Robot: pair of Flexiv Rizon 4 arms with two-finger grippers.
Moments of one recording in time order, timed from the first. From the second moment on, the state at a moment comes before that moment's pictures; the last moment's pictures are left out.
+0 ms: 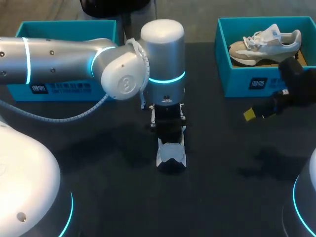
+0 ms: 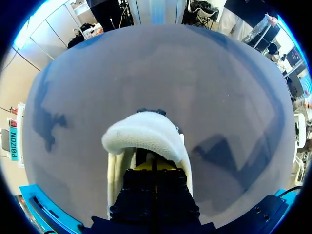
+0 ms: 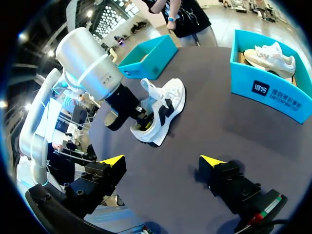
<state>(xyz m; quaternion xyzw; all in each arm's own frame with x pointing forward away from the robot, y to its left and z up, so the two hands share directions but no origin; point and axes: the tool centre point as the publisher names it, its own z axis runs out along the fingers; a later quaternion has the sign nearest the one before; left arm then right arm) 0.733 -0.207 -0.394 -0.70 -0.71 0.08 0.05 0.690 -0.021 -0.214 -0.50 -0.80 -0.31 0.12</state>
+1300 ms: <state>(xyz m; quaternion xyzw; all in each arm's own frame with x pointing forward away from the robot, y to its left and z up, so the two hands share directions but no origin) 0.752 -0.219 -0.396 -0.70 -0.71 0.06 0.01 0.690 -0.021 -0.214 -0.50 -0.80 -0.31 0.12</state>
